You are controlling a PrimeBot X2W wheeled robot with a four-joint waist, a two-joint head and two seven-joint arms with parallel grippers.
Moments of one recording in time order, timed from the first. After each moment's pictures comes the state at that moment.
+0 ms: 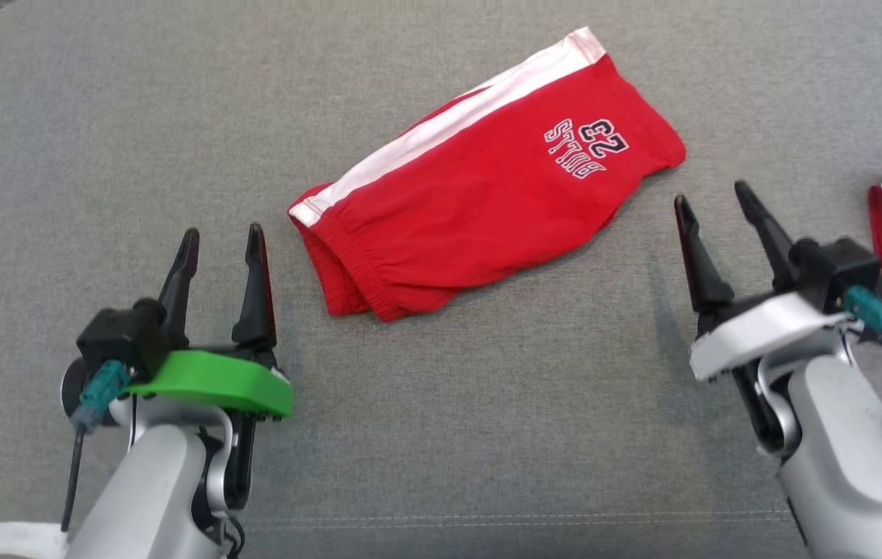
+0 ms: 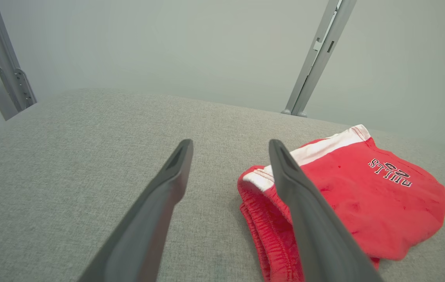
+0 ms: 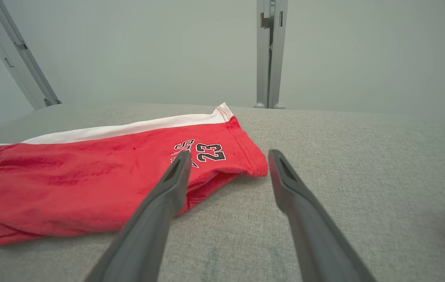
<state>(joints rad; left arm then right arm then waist) -0.36 0.26 -0.41 0.21 -0.61 0.16 -0.26 -0.43 -0.21 0.16 0.37 0.26 0.13 -0.26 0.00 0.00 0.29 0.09</state>
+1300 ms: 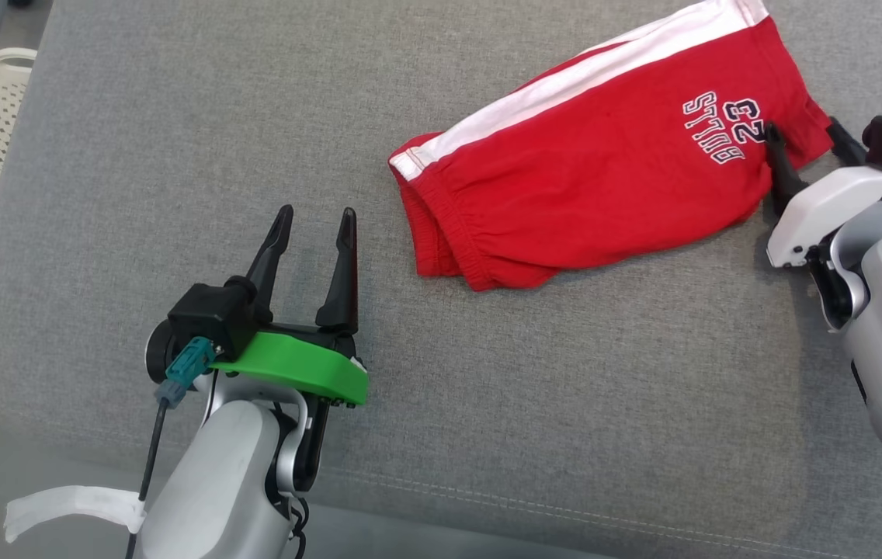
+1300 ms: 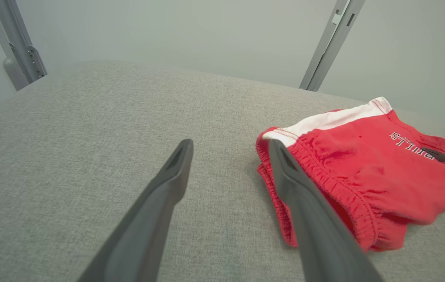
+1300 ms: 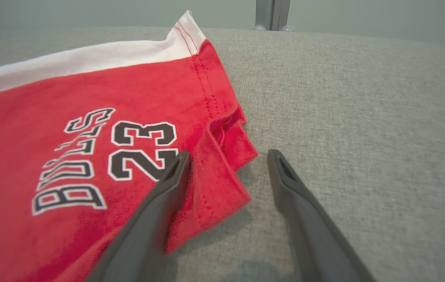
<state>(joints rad) -0.41 0.12 -0.44 0.27 -0.51 0.07 -0.26 -0.82 -0.31 0.18 0.94 0.32 0.13 -0.17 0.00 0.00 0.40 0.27</state>
